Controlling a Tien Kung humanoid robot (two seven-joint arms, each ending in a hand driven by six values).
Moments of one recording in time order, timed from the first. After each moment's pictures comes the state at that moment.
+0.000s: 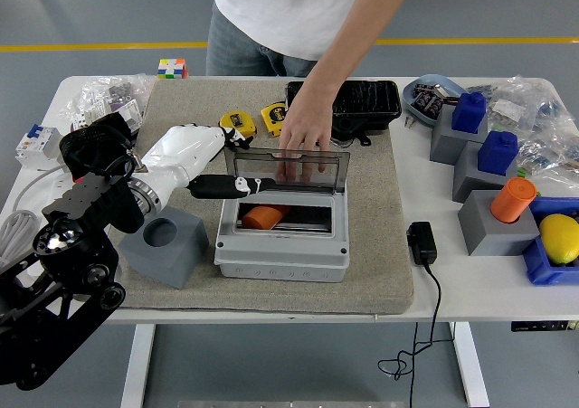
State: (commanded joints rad) left arm -0.34 0.30 -1.00 -1.75 2.14 -0.23 0.43; right arm 0.11 -0.18 1.52 0.18 -1.28 -0.13 0.01
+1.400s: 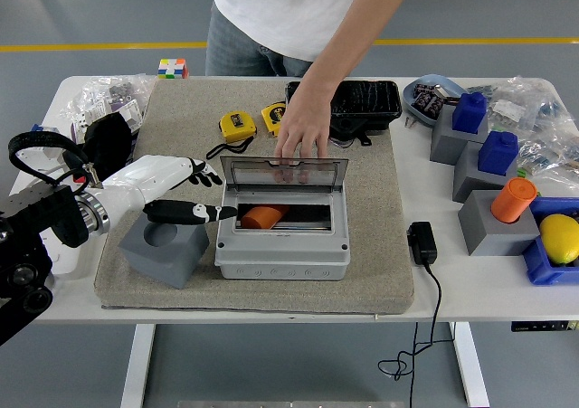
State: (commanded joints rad) left arm -0.36 0.63 -0.91 -1.78 1.80 -0.19 0.29; right arm 0.12 -0.19 1.54 0.18 -1.28 -0.13 0.00
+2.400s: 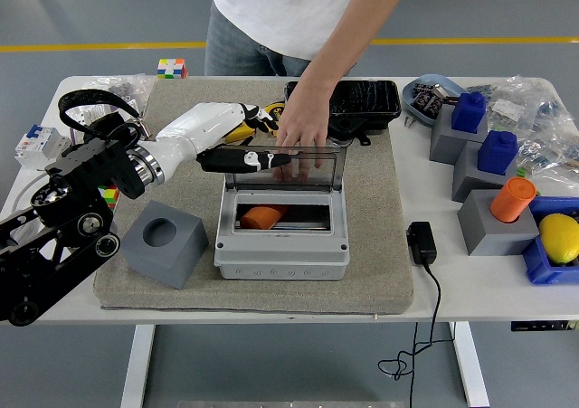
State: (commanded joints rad) left arm -0.57 0.41 -0.84 -1.51 1.84 -0.07 0.15; right arm 0.13 -0.19 1.54 0.18 -1.29 -0.13 0.00
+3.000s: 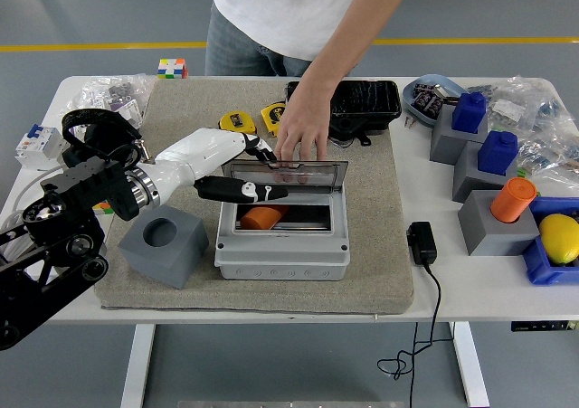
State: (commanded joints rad) left arm -0.52 0.48 -0.80 -1.64 1.83 -0.13 0.16; right arm 0.12 -0.19 1.54 0.18 -1.29 -0.13 0.00
